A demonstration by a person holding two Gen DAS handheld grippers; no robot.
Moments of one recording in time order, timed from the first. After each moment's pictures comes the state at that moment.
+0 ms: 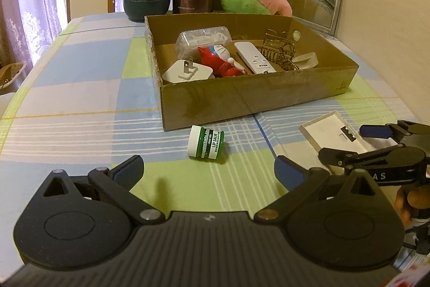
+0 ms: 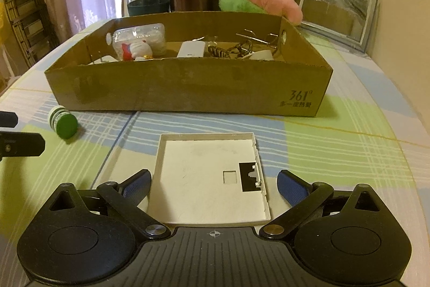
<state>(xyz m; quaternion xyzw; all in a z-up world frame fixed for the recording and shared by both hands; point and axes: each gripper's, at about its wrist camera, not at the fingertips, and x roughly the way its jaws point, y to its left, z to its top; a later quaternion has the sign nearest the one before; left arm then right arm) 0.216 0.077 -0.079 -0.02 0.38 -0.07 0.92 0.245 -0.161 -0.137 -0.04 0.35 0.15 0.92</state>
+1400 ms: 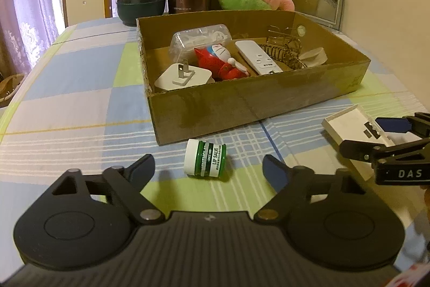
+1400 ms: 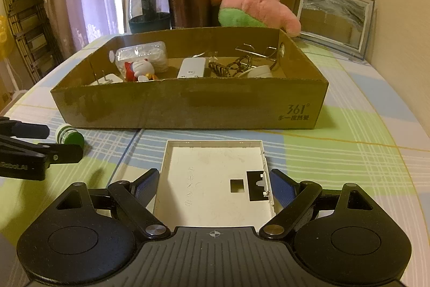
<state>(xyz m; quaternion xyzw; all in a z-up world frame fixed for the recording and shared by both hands) 0.241 0.067 -0.096 0.00 0.37 -0.06 0.93 0.241 -0.165 -0.128 -0.02 0.33 0.16 0.93</state>
